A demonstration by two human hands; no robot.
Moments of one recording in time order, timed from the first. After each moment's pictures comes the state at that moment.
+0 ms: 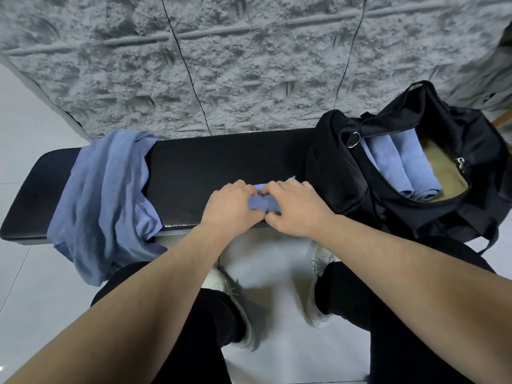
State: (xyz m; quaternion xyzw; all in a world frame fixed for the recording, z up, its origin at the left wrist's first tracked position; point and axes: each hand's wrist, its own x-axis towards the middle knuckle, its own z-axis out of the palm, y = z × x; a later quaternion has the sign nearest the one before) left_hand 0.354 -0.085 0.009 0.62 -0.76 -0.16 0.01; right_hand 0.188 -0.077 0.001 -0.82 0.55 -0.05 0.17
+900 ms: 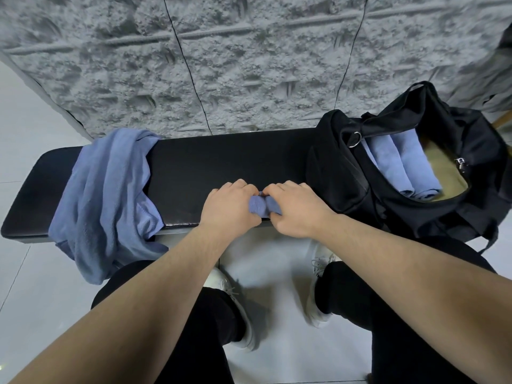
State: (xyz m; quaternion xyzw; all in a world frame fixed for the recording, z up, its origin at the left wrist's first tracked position) left_hand 0.360 -0.079 0.013 0.61 -0.79 -0.10 0.01; right_hand 0.188 -0.076 0.005 -0.83 0.53 -0.03 0.19
